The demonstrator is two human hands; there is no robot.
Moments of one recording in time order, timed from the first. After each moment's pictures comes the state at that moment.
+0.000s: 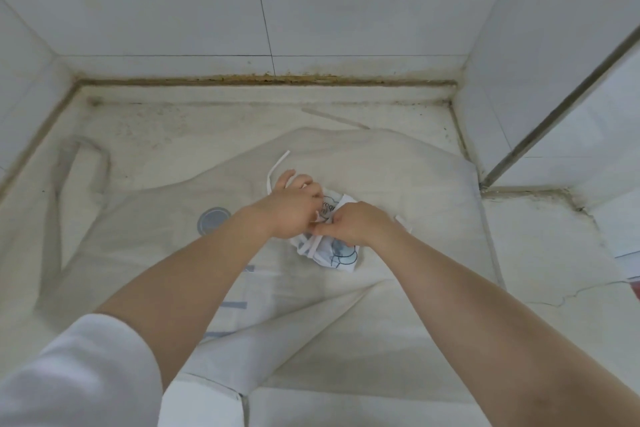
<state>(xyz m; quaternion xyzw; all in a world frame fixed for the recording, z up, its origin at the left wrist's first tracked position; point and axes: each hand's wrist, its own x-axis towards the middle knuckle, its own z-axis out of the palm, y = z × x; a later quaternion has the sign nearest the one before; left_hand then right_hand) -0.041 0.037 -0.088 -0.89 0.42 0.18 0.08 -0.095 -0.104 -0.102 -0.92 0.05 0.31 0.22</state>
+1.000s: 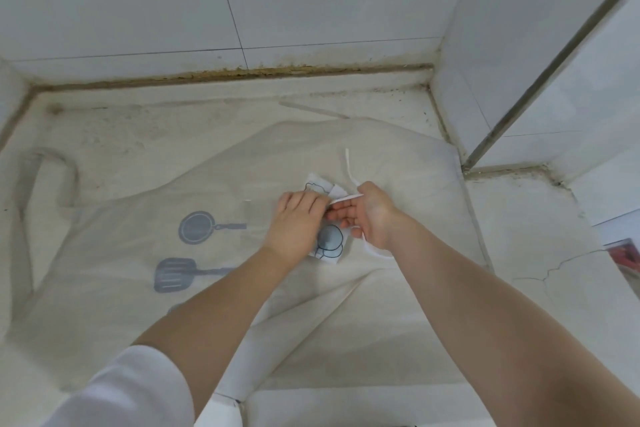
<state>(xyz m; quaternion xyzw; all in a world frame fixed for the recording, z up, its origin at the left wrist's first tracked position) -0.084 0.019 -0.143 -0.90 0.39 -0.14 -0.12 -0.109 -0.130 -0.101 -0.57 0.35 0.24 0.70</state>
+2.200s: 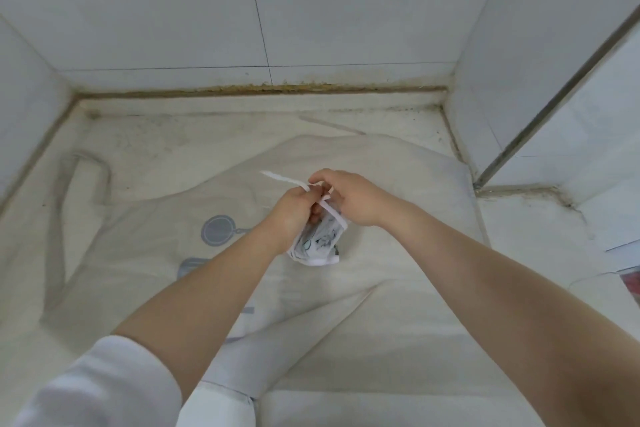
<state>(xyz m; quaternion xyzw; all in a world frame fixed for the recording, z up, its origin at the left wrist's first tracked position) -0.069 0.027 -0.072 -0.69 -0.01 0.31 -0.65 -0.085 -0.107 -0.049 -0.93 -0.08 0.16 0.33</state>
